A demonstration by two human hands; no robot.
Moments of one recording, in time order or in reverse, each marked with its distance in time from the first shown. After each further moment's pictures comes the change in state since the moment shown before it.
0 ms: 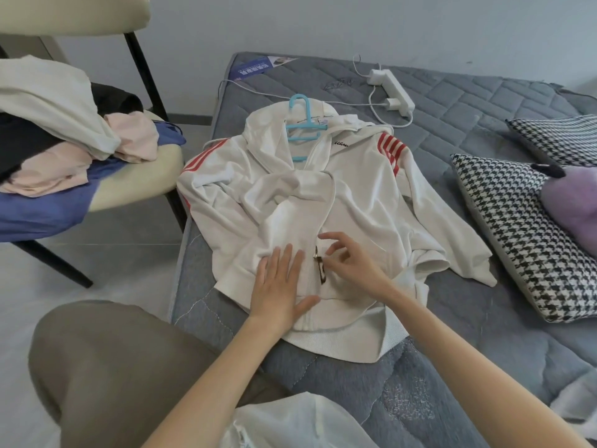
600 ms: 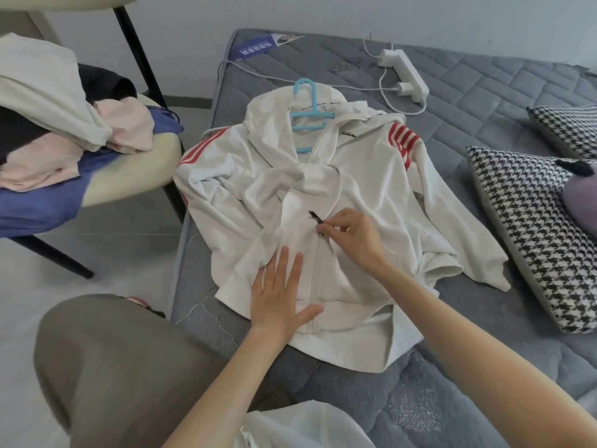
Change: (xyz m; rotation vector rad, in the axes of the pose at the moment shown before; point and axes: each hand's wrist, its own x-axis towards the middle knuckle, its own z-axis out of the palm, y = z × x) left_hand -0.001 -0.004 0.018 -0.166 -0.007 -0.074; right_hand 0.050 -0.016 -0.002 -0.112 0.210 -0.109
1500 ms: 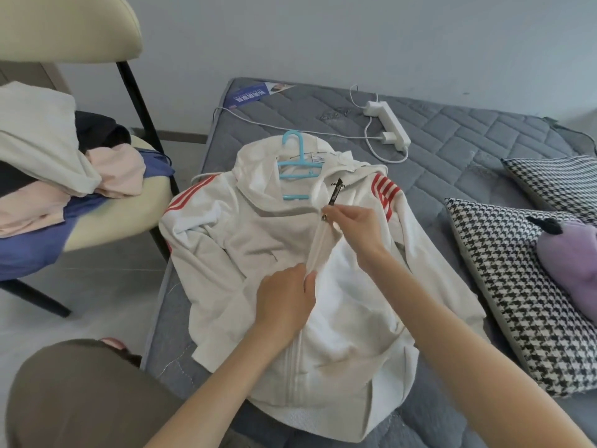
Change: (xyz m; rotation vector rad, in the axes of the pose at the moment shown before) left_hand 0.071 0.054 -0.100 -0.281 0.185 -0.054; right_hand 0.071 -0.058 -0.060 0.425 0.144 0.268
